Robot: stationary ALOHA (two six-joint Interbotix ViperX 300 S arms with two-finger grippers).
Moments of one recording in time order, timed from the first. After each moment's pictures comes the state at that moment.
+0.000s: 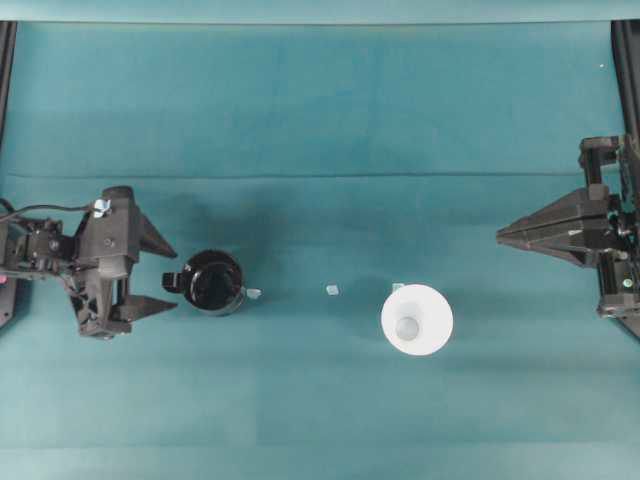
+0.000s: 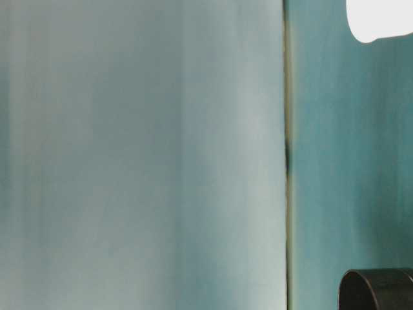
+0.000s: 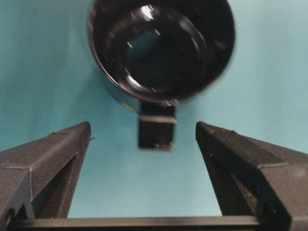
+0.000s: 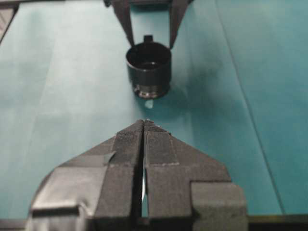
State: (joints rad) left arm 0.01 -0.30 1.17 0.01 -0.09 -0.09; right arm 0.00 -0.93 1.12 0.01 0.07 0.06
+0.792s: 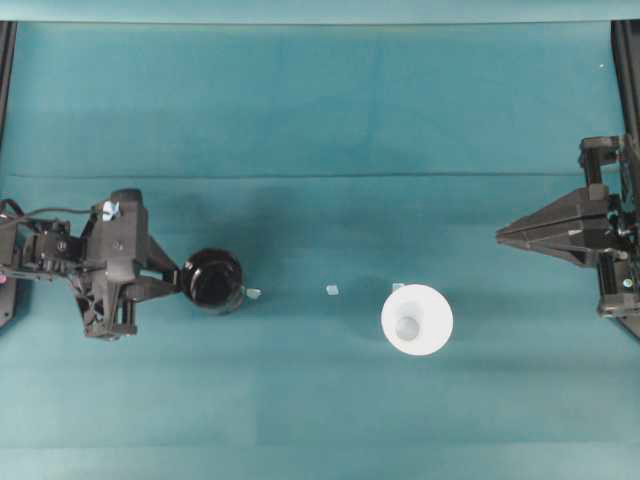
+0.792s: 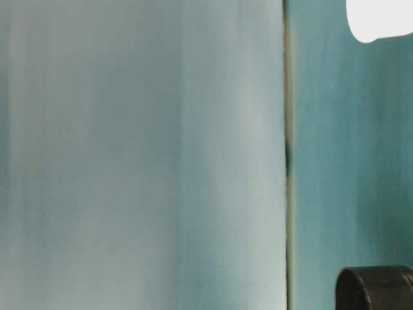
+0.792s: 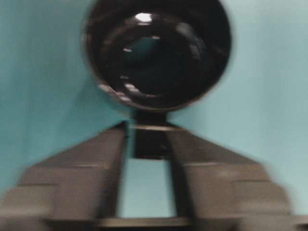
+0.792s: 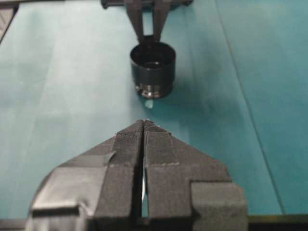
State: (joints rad) left arm -0.02 -0.29 1.16 0.01 -0.10 -0.08; right arm 0.00 -0.93 1.12 0.01 0.07 0.06
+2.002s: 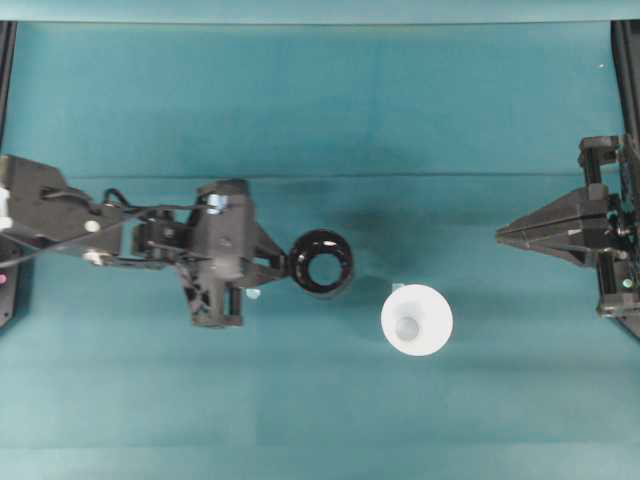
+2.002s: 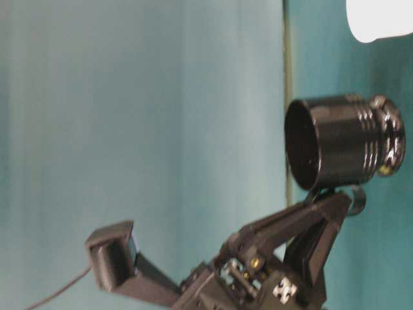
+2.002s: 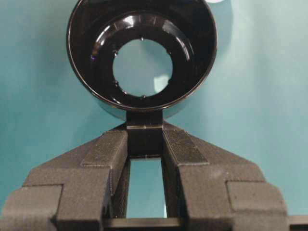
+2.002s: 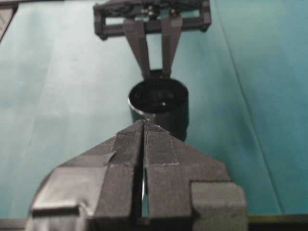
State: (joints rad) left arm 0.01 0.01 0.75 0.01 -0.13 0.05; right arm 0.00 -0.93 1.12 0.01 0.07 0.06
